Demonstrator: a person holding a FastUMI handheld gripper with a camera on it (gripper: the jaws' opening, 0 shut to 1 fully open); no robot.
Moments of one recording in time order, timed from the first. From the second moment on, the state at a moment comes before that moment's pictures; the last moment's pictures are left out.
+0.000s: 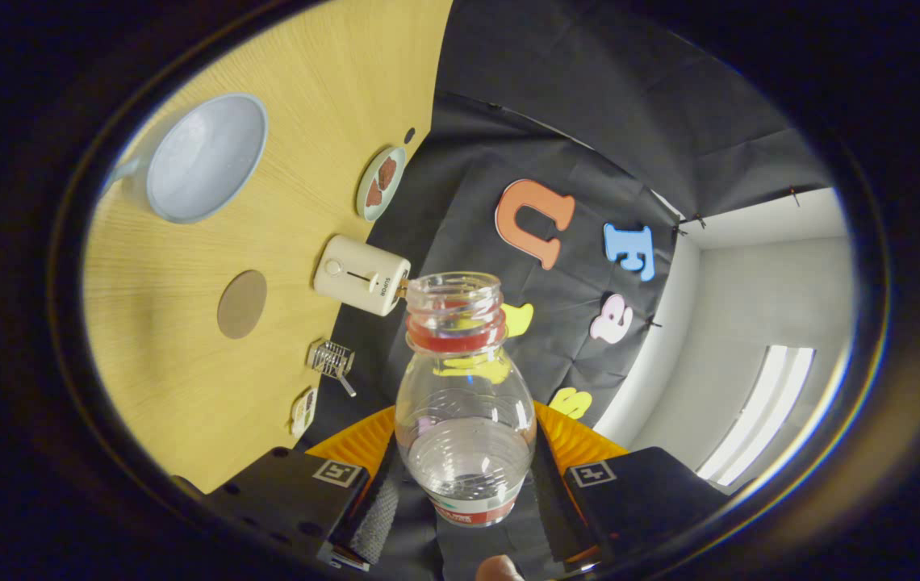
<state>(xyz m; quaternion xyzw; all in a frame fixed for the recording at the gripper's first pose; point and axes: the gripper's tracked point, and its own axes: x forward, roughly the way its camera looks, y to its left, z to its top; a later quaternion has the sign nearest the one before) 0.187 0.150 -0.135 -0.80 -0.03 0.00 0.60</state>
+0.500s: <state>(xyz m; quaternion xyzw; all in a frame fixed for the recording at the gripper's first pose) 0.193 0.116 -0.175 -0.71 0.07 0.04 0.70</state>
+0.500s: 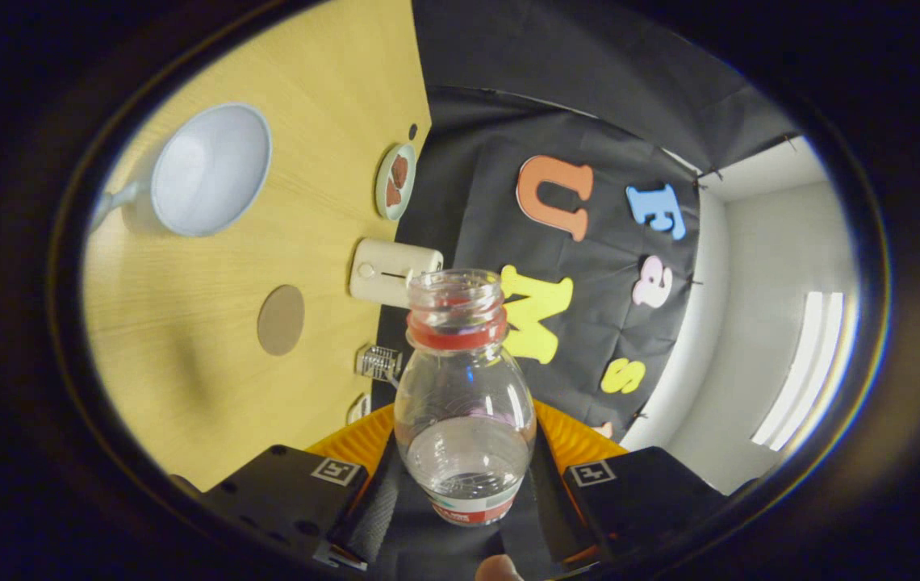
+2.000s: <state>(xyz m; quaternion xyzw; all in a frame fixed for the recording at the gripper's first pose) 0.308 0.069 -0.176 0.00 0.15 0.19 0.97</state>
